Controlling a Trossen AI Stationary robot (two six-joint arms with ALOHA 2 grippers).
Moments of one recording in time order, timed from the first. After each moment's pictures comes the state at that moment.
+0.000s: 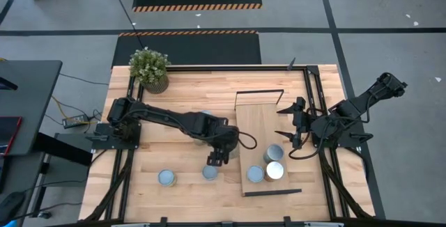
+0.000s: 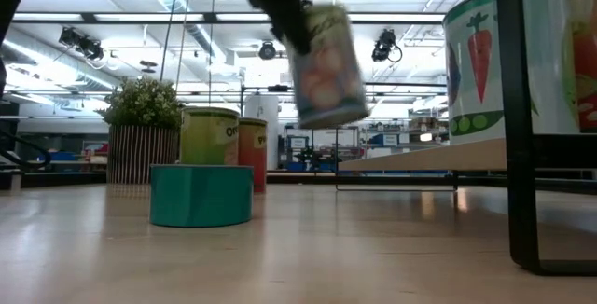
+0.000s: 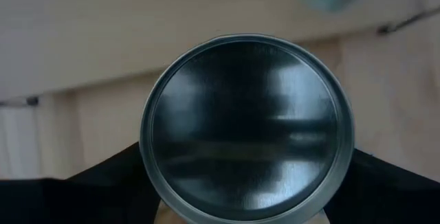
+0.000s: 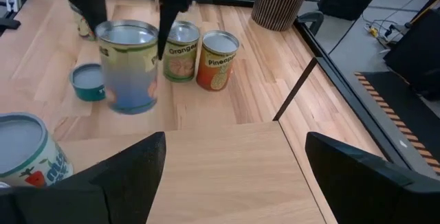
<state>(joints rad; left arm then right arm) -0.18 1.93 1.72 -0.92 -0.05 -0.02 0.52 0.78 0.76 -0.63 0.69 0.26</state>
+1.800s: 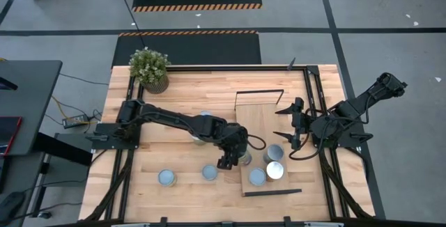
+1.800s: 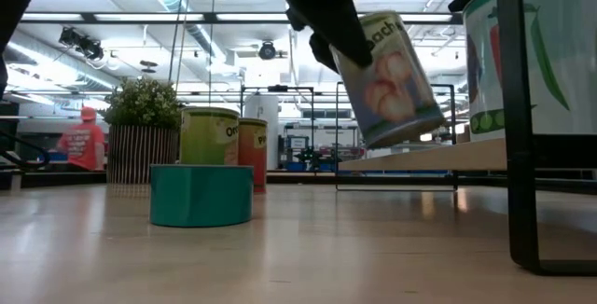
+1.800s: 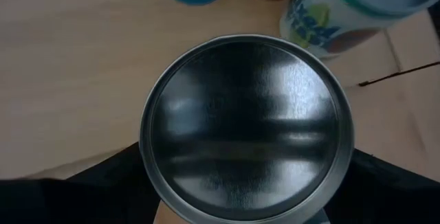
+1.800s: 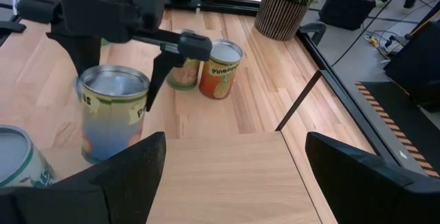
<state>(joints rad) -0.17 2.03 1.73 -0.70 0.05 0.04 0.52 0.80 0.76 -0.58 0.69 0.21</state>
